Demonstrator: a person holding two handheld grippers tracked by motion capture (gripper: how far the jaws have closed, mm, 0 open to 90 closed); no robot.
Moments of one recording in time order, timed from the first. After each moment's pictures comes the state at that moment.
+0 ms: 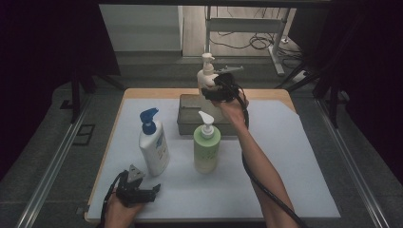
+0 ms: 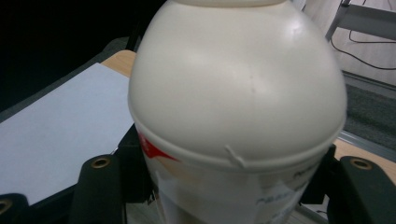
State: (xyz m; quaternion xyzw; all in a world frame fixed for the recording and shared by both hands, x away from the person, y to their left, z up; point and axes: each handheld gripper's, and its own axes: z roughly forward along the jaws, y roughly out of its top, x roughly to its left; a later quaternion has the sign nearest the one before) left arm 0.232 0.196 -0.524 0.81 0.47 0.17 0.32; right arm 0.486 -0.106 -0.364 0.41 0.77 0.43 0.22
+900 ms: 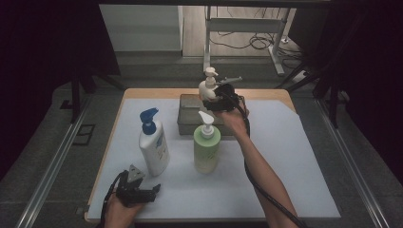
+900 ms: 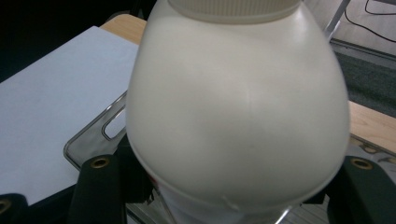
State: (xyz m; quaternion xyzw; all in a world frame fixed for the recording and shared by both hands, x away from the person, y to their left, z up) left arm 0.232 0.196 -0.524 0.81 0.47 0.17 0.32; right arm 0.477 -0.111 -0.397 0.42 0.79 0.40 0.19
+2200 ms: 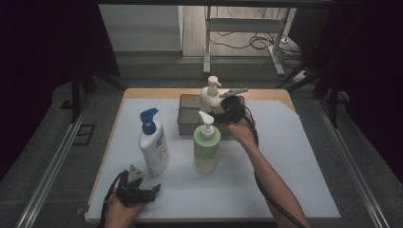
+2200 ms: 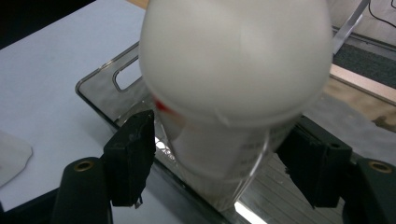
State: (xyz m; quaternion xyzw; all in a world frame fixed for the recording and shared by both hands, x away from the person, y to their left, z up) left arm 0.232 0.196 -0.524 0.81 0.47 0.17 0.33; right arm 0.454 -0.135 -0.419 0.39 0.82 0.39 0.17
